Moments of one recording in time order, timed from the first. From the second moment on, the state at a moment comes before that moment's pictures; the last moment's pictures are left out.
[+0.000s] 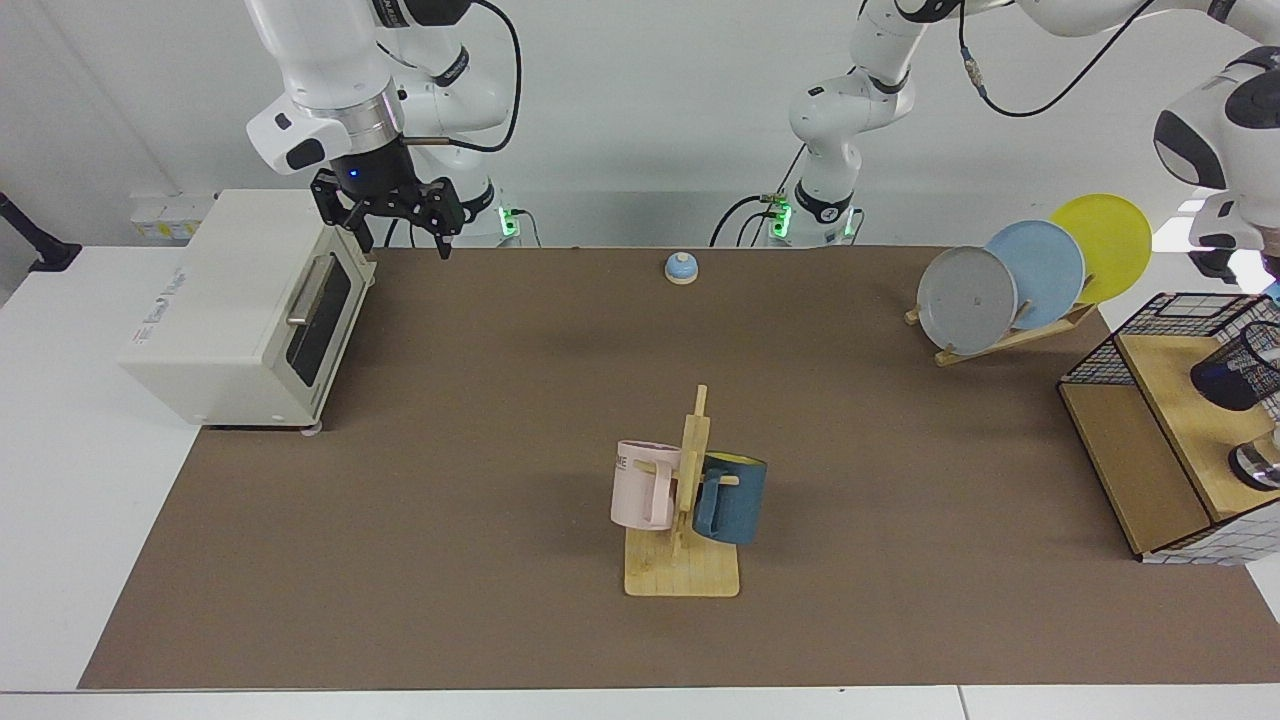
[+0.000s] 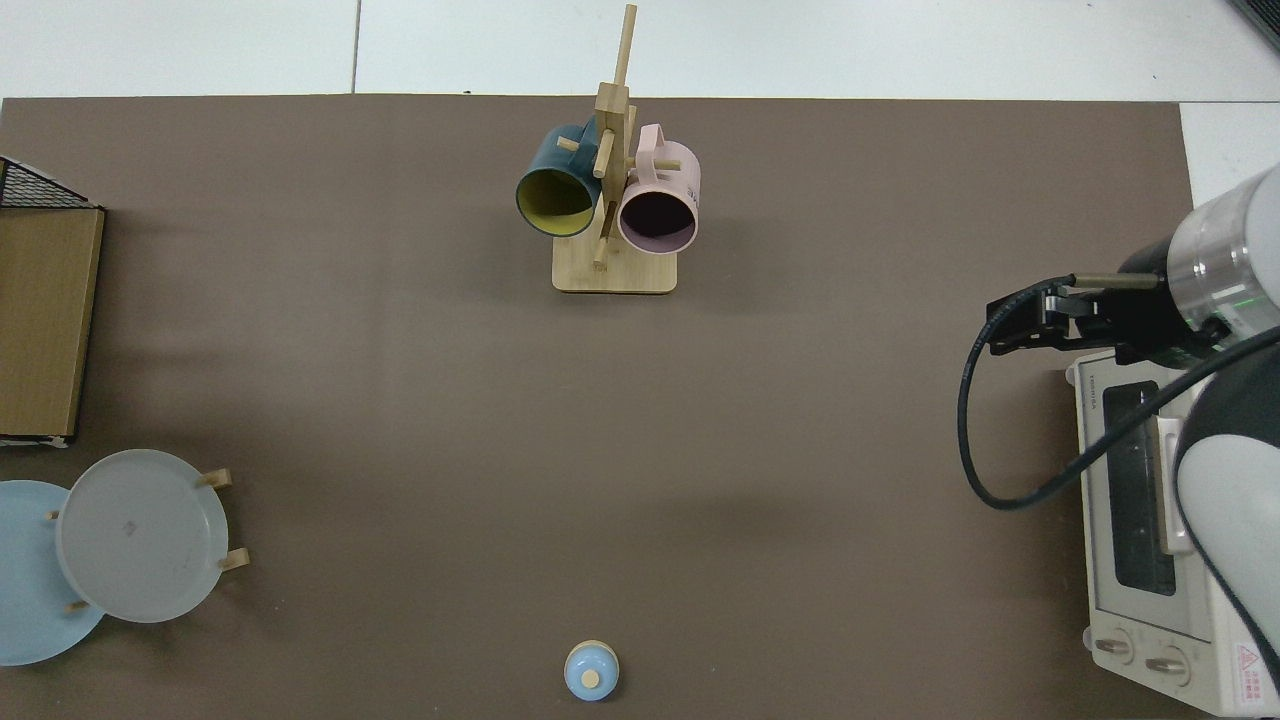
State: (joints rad) left arm 0.31 0.19 0.02 -1.56 0.70 2.17 1.63; right arm 0.11 0.04 0.05 -1.45 -0.02 1.46 0.28
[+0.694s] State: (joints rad) left arm 0.08 0.04 0.04 -1.53 0.38 1.76 1.18; right arm 0.11 0.04 0.05 -1.45 -0.02 1.46 0.28
